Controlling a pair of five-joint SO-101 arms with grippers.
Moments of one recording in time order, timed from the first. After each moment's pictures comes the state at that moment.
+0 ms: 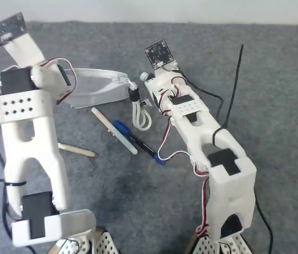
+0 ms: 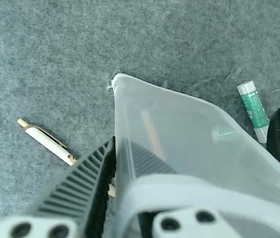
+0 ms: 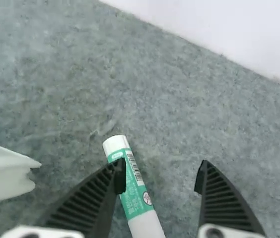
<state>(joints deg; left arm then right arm) -16.4 -4.4 -5.8 88.0 22.8 -23.1 25.8 8.9 7.3 10.3</state>
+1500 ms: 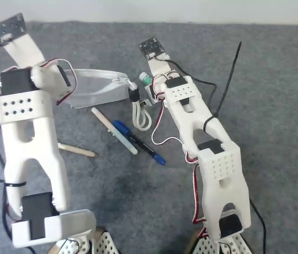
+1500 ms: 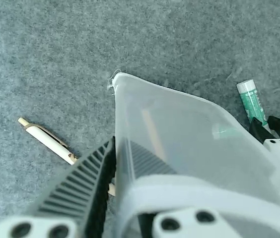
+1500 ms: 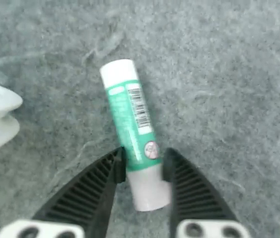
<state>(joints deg) -16.4 -4.5 -5.2 88.0 22.8 -23.0 42.7 -21.4 42.8 10.7</state>
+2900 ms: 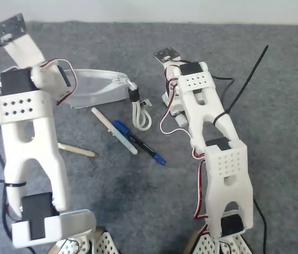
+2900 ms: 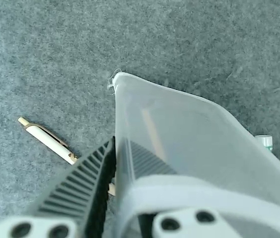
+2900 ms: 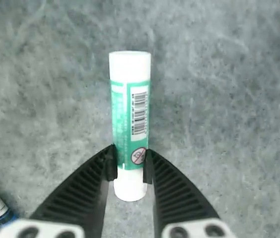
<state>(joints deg) -16.4 -4.5 -5.1 88.0 22.8 -17.8 43.5 -33.4 81.8 13.9</state>
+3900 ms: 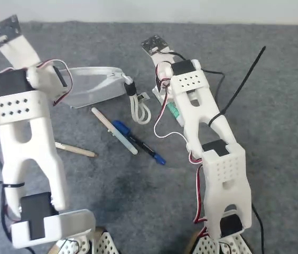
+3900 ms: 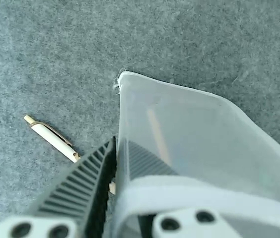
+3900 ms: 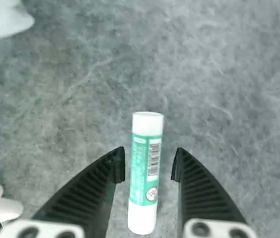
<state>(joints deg) -18.0 -4.5 -5.1 88.0 22.9 -21.7 39.6 -33.4 73.5 16.9</state>
